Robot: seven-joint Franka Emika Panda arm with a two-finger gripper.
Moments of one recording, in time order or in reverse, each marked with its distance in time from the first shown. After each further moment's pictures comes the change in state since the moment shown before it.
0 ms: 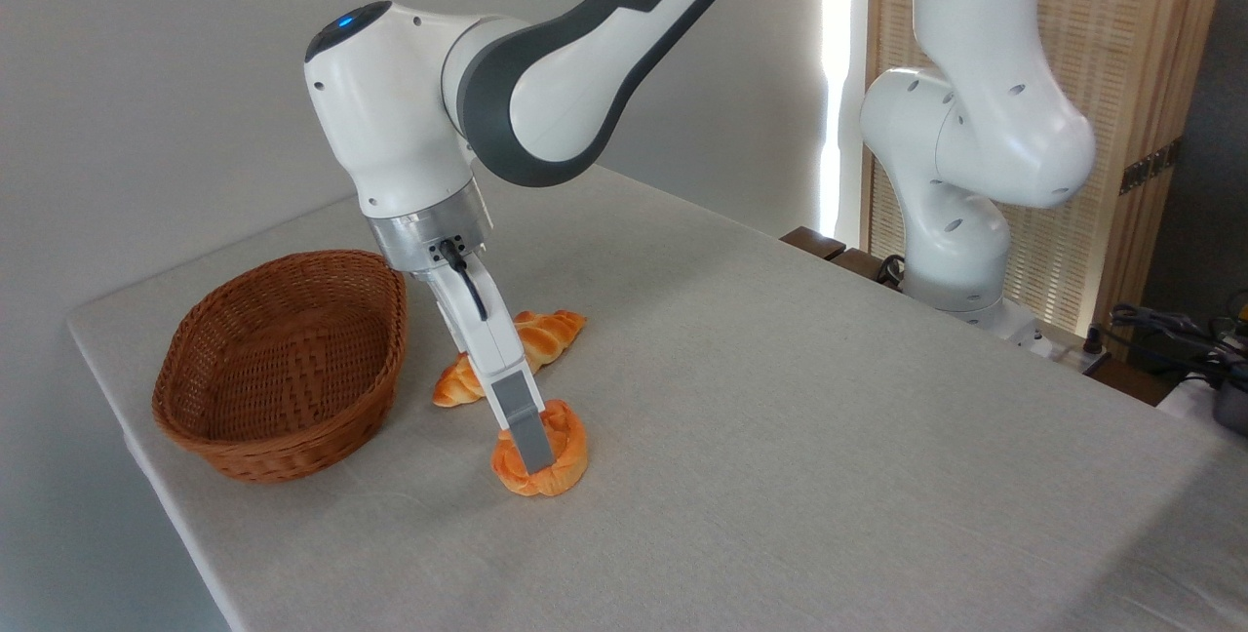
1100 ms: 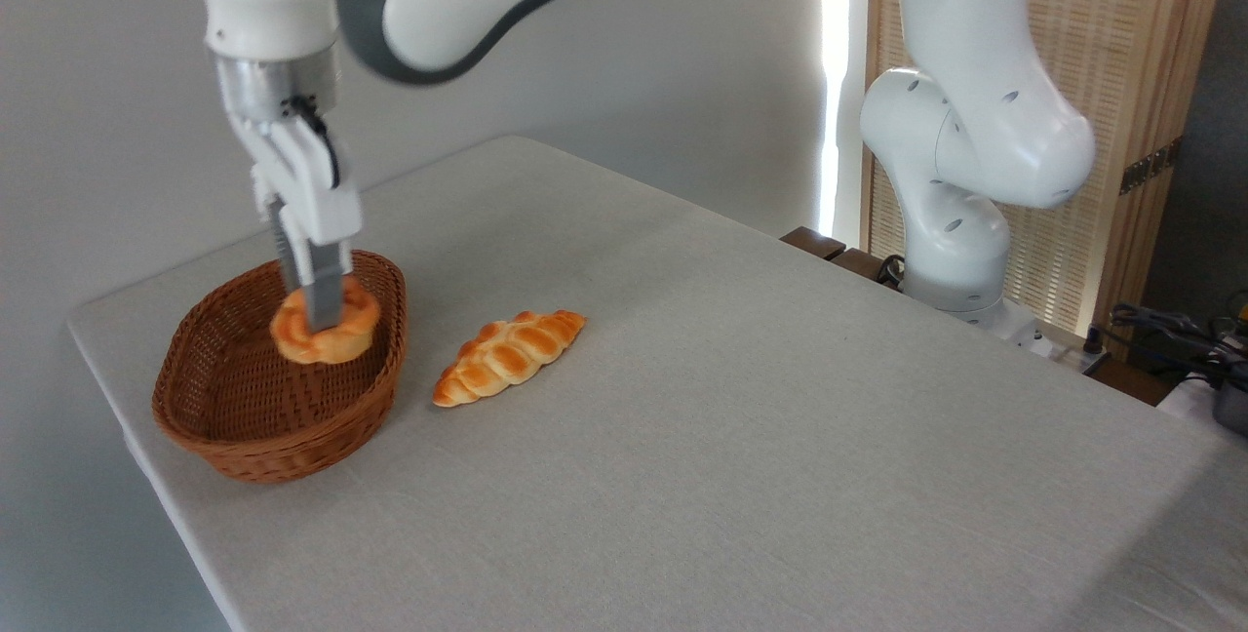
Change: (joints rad) arm -0.005 0.146 -0.153 0.388 -0.221 0.057 -0.264
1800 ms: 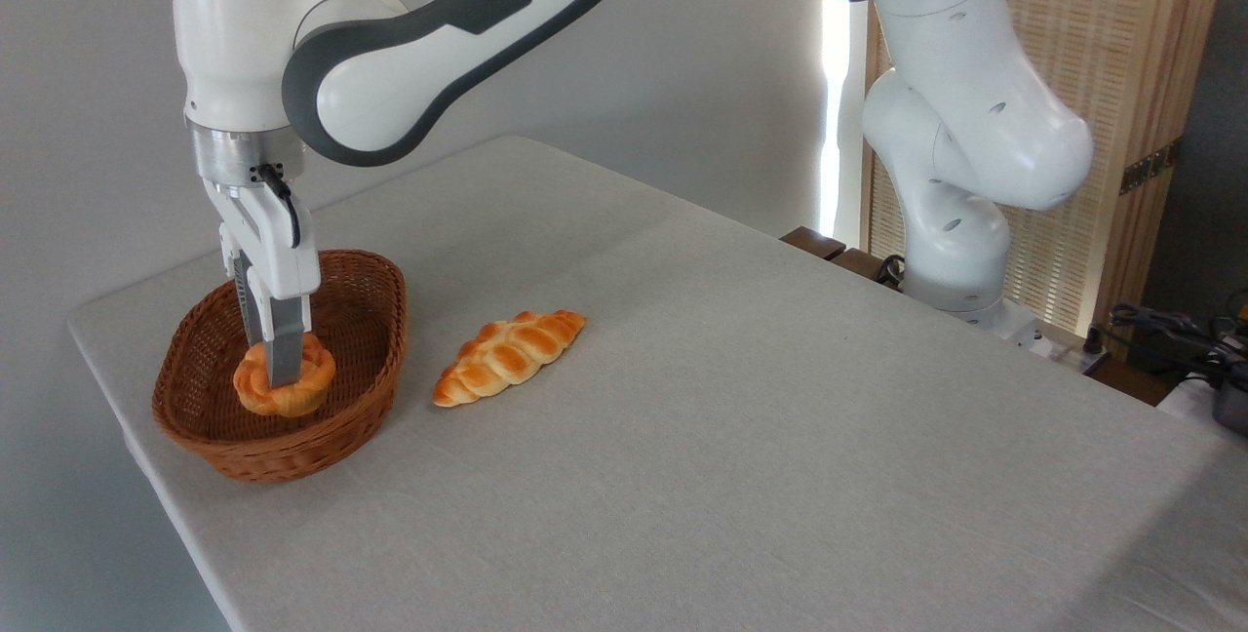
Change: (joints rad) arm -0.053 0.131 -0.027 0.027 0.170 0.137 -0.101
